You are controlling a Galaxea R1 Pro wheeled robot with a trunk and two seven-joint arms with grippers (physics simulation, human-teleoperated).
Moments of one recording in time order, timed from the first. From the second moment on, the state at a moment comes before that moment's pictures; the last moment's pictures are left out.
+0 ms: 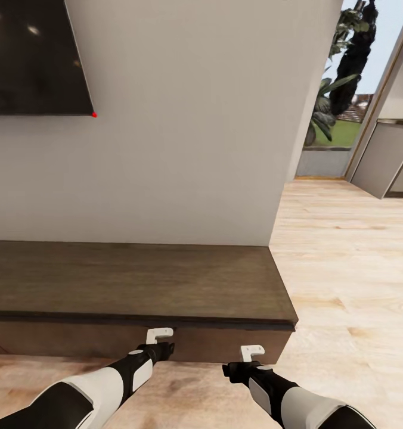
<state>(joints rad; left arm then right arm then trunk) -0.80 -0.13 -0.44 0.04 0.53 -0.06 0.03 -0.71 0.14 0.44 -0.04 -0.43 0.02 0.02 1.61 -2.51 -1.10</state>
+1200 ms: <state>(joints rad) -0.80 -0.13 -0.42 0.03 0.53 -0.06 0.03 -0.71 0.13 0.44 -0.03 -0.43 0.02 0.04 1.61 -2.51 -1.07</state>
